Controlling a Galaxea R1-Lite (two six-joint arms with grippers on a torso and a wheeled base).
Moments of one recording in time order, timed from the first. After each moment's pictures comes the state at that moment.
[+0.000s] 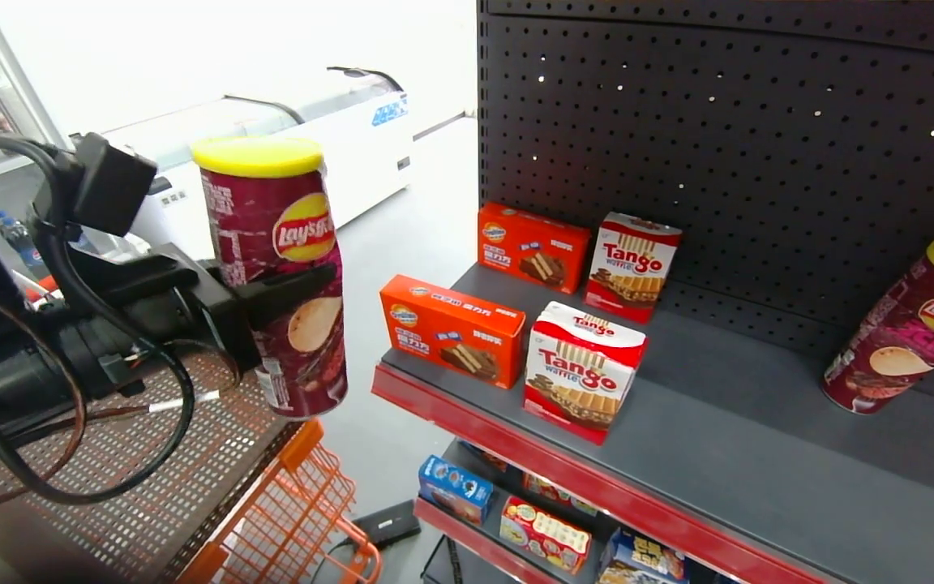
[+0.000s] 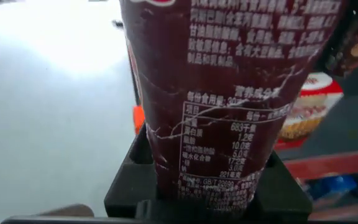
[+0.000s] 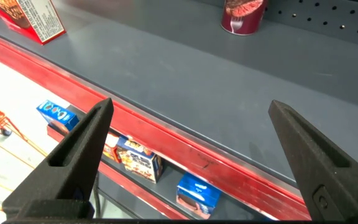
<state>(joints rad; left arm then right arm) -0.27 1.41 -0.68 -0.74 -0.44 0.03 0.01 0.00 0.00 0.01 0.01 0.00</state>
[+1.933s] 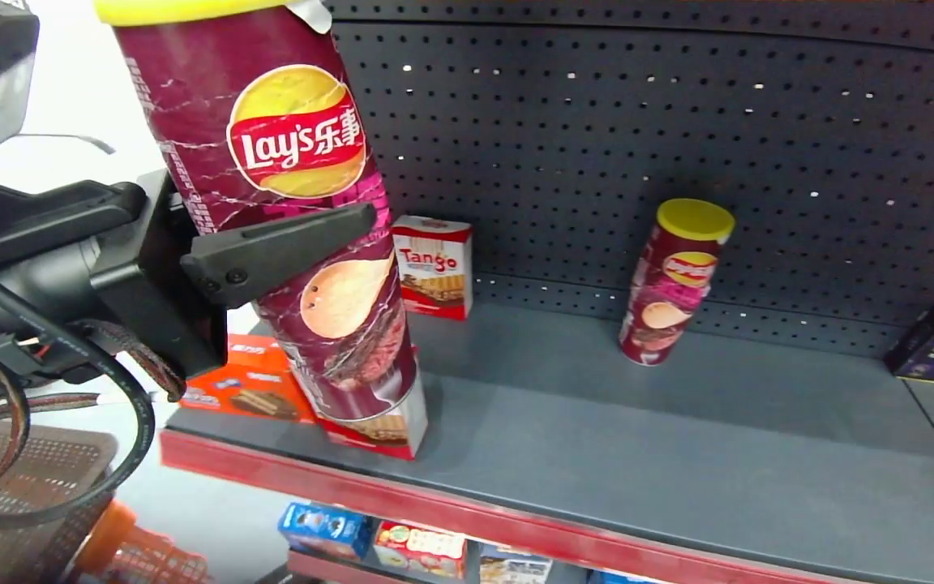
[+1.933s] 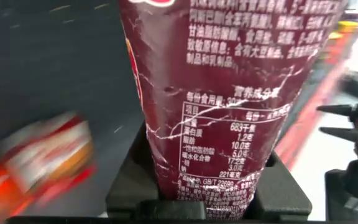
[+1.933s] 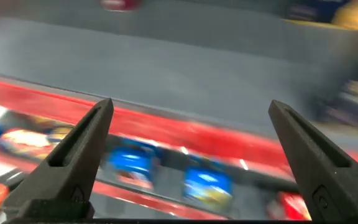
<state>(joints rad) -0.42 1.35 -0.76 -0.85 -0.66 -0.08 0.01 0.00 0.00 0.01 0.01 0.00</state>
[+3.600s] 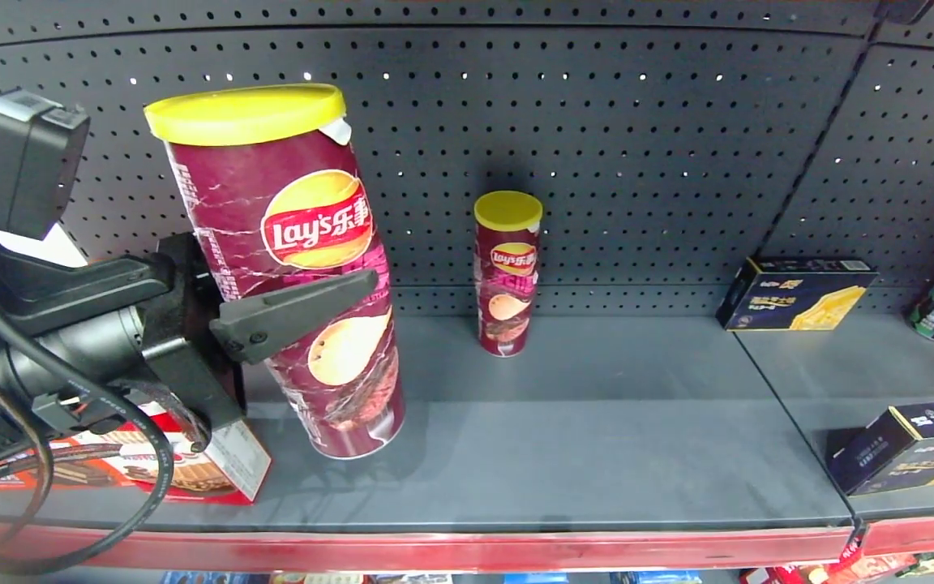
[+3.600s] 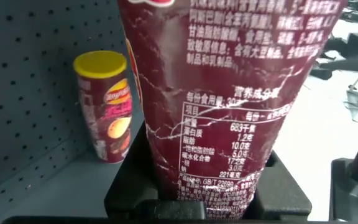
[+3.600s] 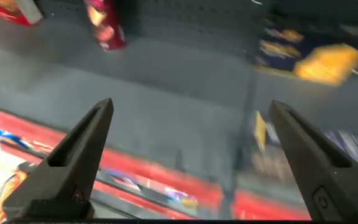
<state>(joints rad) -0.41 1.35 -0.64 -0.89 -0.62 -0.05 0.17 0.76 -0.45 -0.23 0.19 -0.05</state>
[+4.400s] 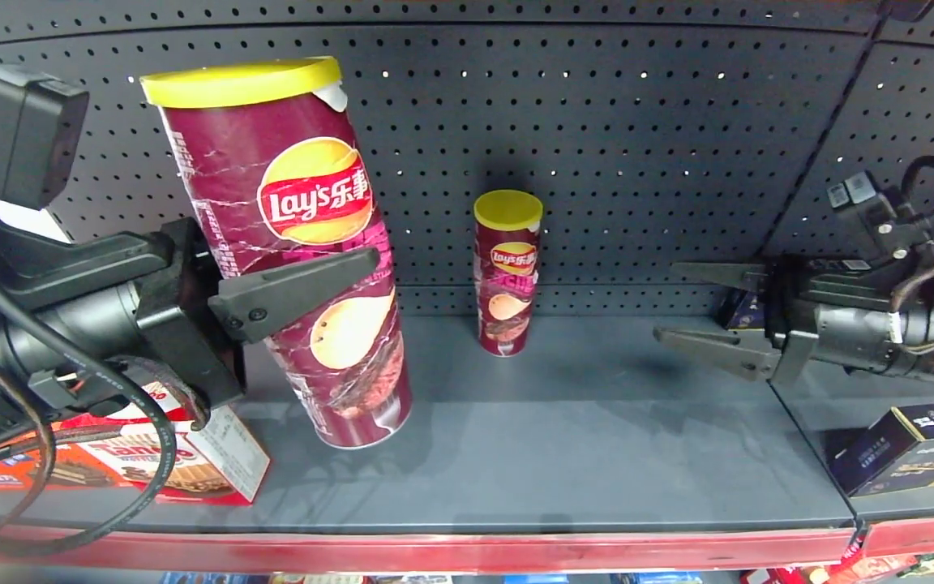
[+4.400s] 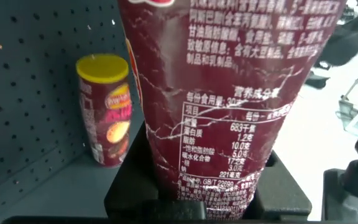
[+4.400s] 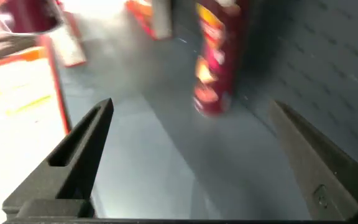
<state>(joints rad) -0.41 1.36 -0.67 -0.89 -0.62 -0.11 0.26 1.55 -0.83 -0.67 0.83 -0.25</state>
